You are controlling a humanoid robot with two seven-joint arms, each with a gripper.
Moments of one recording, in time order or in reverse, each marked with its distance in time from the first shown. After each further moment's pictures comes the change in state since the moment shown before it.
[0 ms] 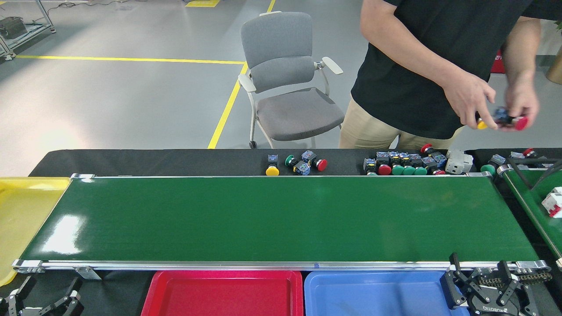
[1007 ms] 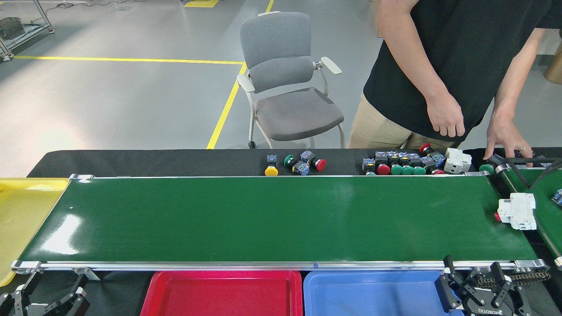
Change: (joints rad) left arm 0.001 -0.014 -0.011 -0.038 0.000 0.000 0.001; right arm 0.008 0.014 0.000 0.000 0.000 -0.036 -0.005
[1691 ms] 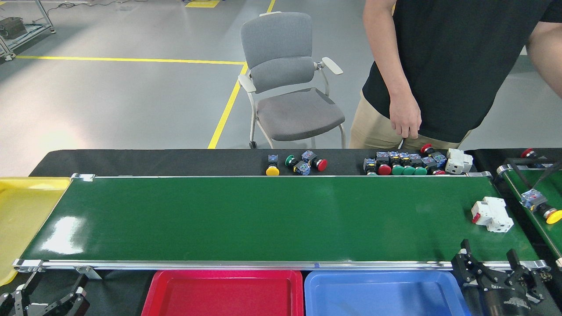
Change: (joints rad) left arm 0.000 0.000 -0.001 0.000 0.000 0.000 0.000; right arm -0.273 -0.069 -0.075 0.298 -0.002 0.038 0.089
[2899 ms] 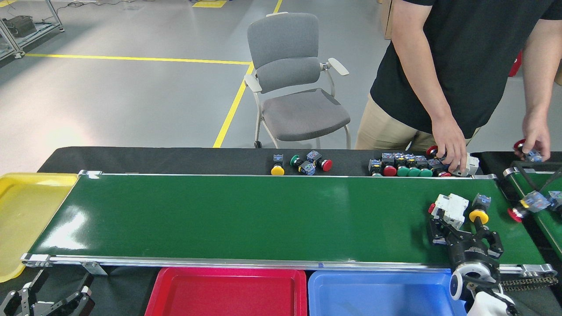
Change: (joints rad) left arm -0.007 -0.003 -0.018 0.000 0.000 0.001 0.000; right arm -0.253 -0.003 0.219 0.303 0.004 0.135 0.003
